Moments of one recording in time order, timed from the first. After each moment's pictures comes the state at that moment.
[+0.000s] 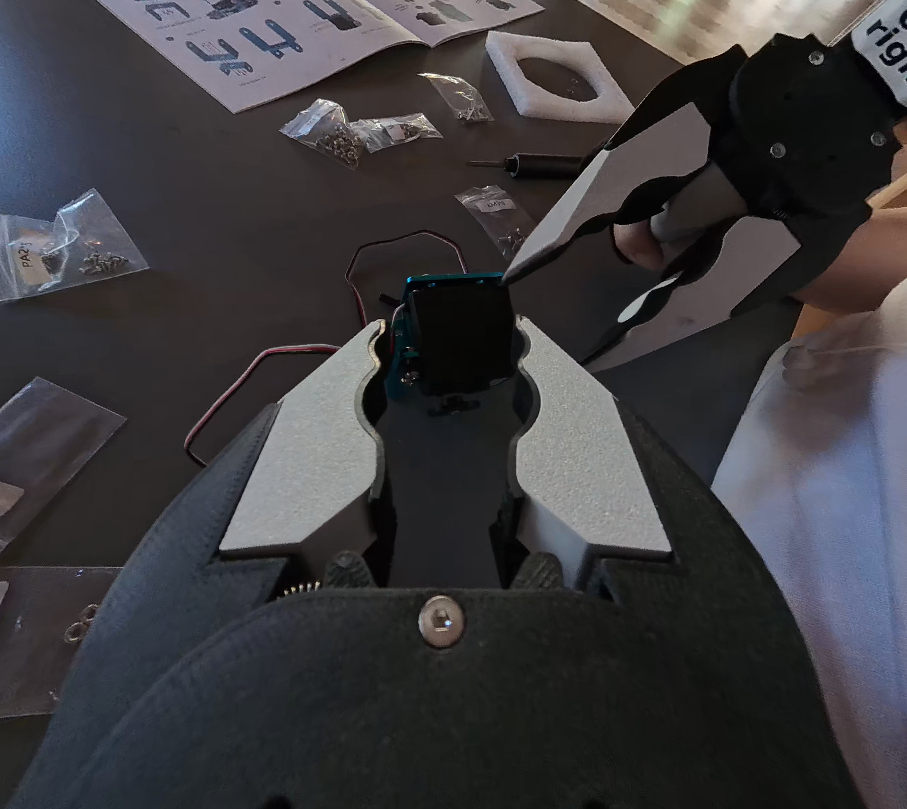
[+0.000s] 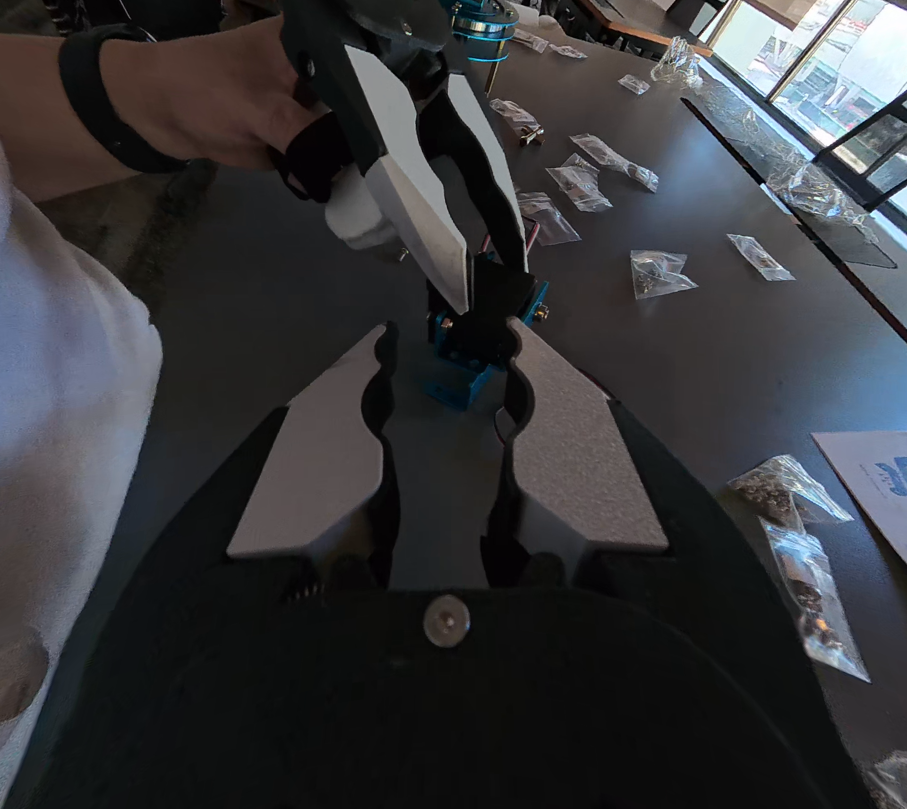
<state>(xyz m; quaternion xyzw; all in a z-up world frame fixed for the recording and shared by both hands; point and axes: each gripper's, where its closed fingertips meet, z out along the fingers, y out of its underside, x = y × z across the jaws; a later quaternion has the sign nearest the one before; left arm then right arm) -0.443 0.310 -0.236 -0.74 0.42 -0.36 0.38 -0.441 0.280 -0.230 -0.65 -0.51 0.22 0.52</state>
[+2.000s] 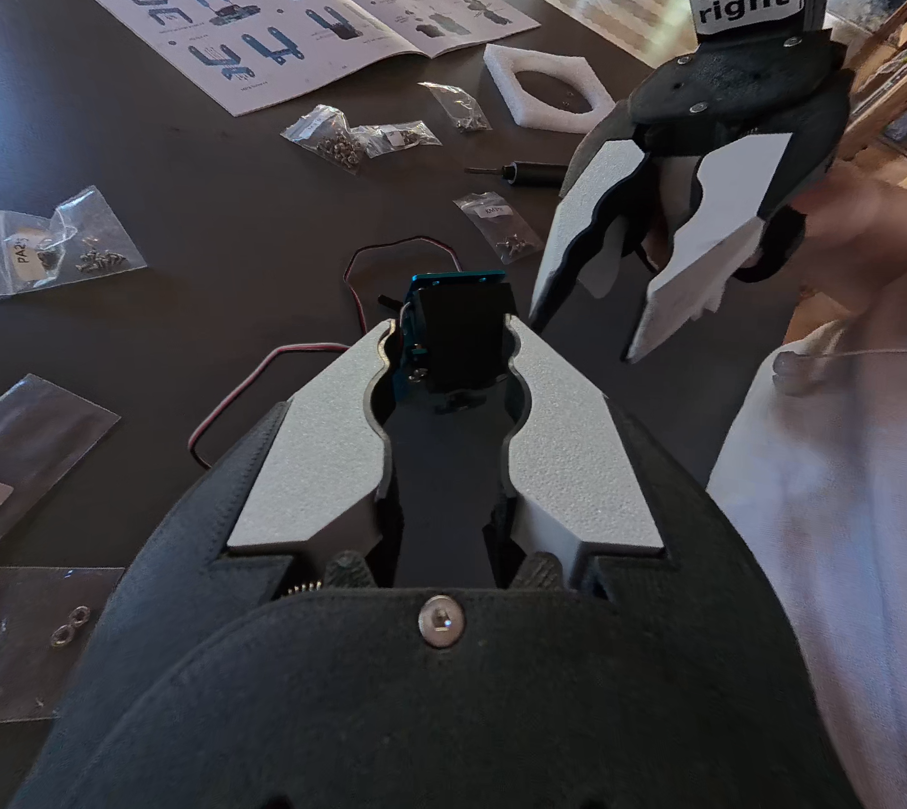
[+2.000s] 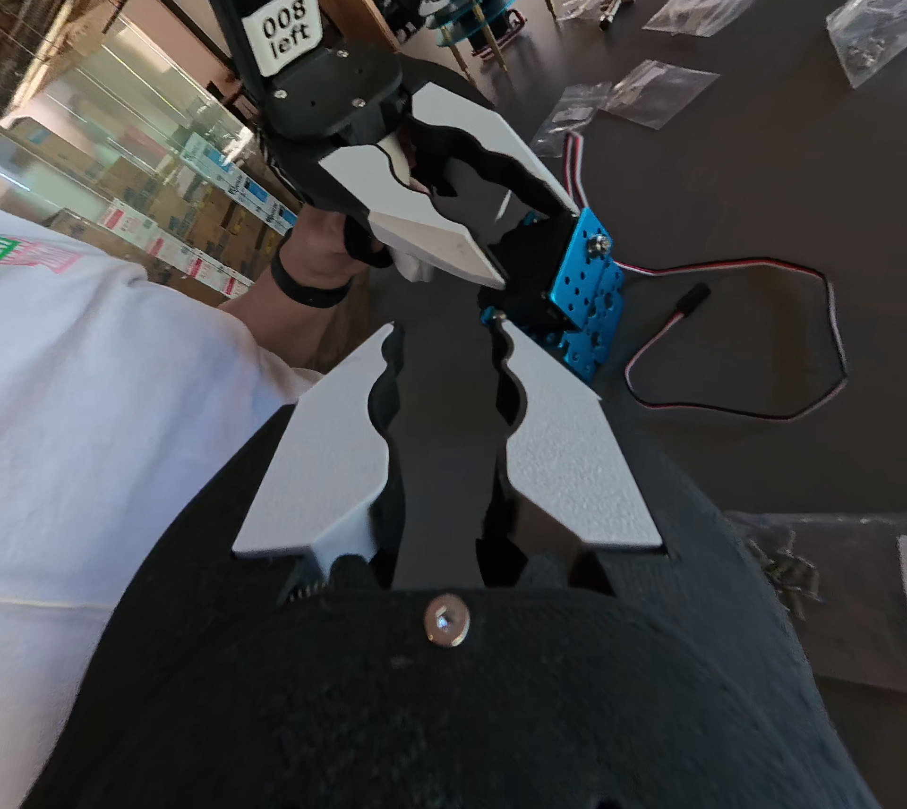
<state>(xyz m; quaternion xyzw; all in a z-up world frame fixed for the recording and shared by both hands) -0.444 0.310 -0.236 -0.74 0.41 -0.37 0.38 -0.444 0.267 -0.227 -0.75 -0.32 0.49 0.30</state>
